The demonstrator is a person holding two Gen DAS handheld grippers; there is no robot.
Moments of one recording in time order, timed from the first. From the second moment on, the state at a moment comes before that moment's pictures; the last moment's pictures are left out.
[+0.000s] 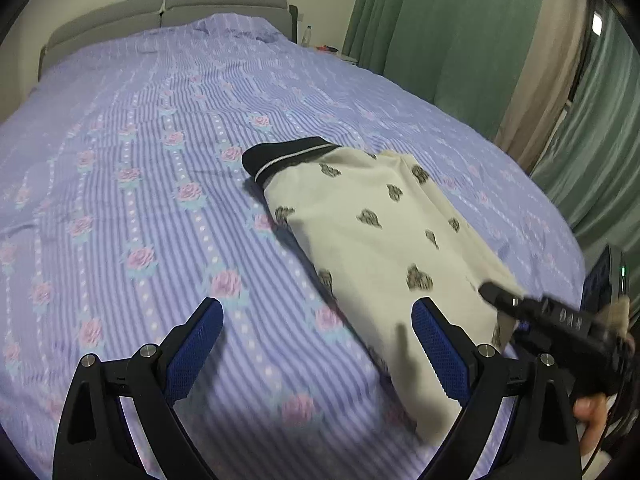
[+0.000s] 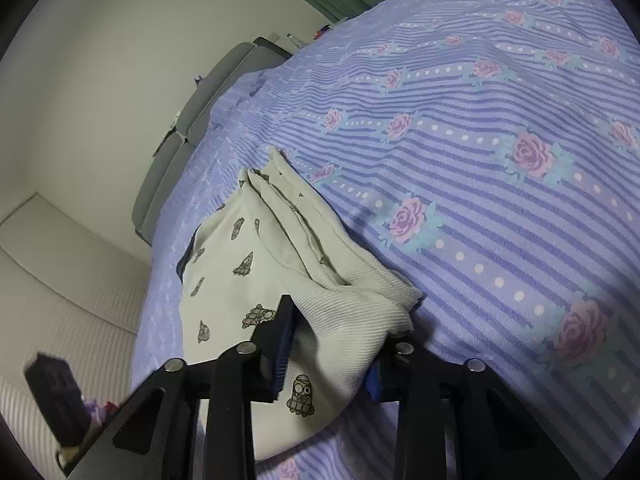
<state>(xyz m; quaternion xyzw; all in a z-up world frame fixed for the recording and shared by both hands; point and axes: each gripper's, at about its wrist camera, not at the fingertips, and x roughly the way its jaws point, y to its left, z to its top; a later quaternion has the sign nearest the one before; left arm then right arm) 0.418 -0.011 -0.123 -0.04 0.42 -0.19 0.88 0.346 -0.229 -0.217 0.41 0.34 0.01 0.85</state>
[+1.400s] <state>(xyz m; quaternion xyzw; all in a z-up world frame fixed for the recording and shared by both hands) 0.407 -0.002 -0.010 0.02 0.37 -0.22 0.90 0.289 -0.179 -0.119 0.32 0.28 0.08 0.90</state>
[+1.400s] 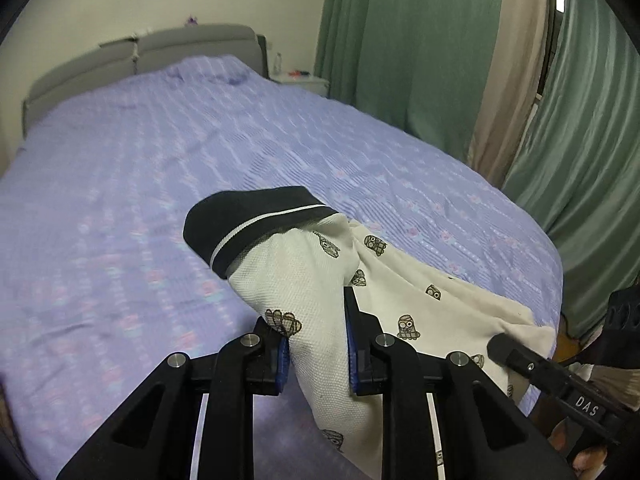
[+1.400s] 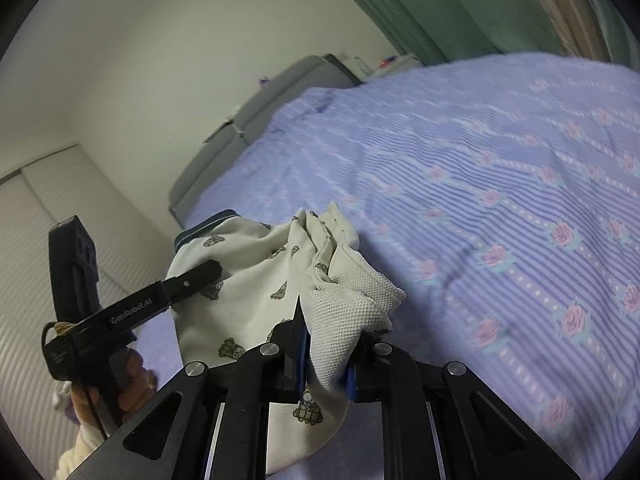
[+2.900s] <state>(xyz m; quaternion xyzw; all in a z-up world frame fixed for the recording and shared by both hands) 0.302 0.432 0.195 0.10 0.29 -0.01 0.95 0.264 0.274 0.070 0.16 0.21 0.40 0.88</state>
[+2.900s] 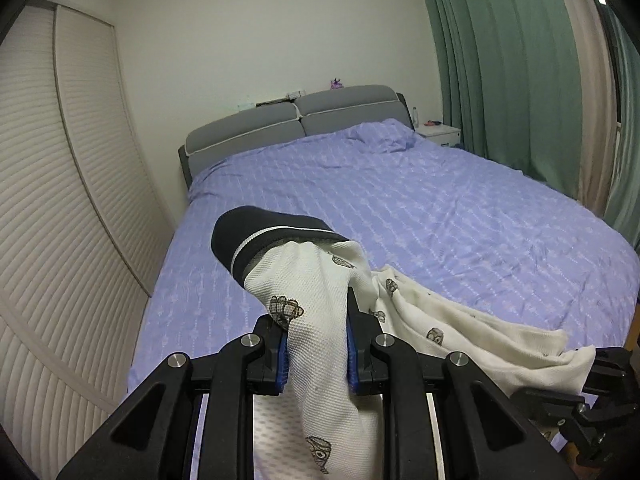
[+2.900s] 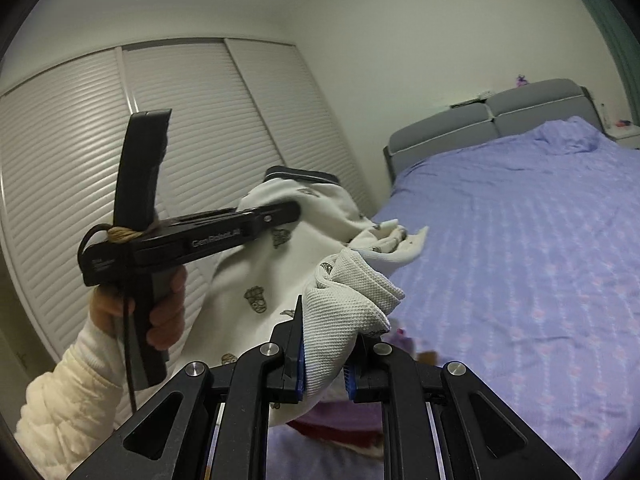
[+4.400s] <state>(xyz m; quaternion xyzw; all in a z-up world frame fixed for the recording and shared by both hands) 0.187 0.494 0.089 0.01 0.31 0.14 0.94 0.265 0.287 -0.017 0.23 0.31 0.31 0.87</state>
